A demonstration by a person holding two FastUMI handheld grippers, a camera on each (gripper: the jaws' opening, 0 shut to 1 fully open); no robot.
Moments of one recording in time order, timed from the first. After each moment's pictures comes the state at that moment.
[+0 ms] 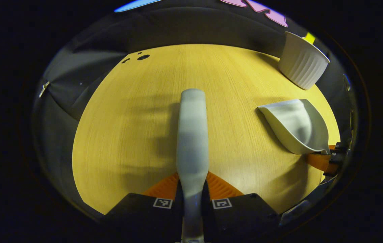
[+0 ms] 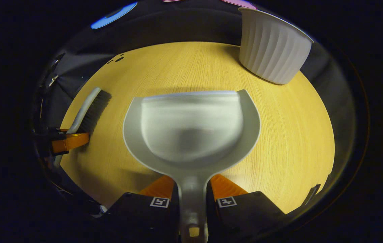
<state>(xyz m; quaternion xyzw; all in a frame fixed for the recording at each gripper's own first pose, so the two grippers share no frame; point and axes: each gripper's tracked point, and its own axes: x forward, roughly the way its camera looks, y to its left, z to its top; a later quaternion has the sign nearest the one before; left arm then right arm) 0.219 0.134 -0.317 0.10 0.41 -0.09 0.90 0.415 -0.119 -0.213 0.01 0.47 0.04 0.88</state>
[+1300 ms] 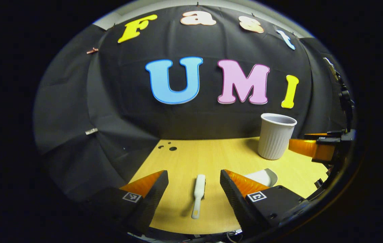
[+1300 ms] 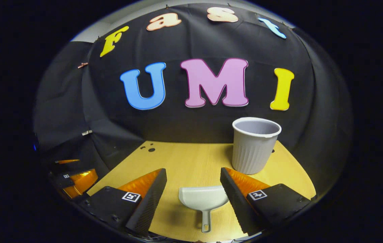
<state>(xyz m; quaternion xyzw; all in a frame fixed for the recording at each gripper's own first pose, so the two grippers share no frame) 0.048 0.147 -0.052 0.06 0.02 -0.06 1.00 0.371 -0.091 0.106 0.02 0.06 0.07 1.00</state>
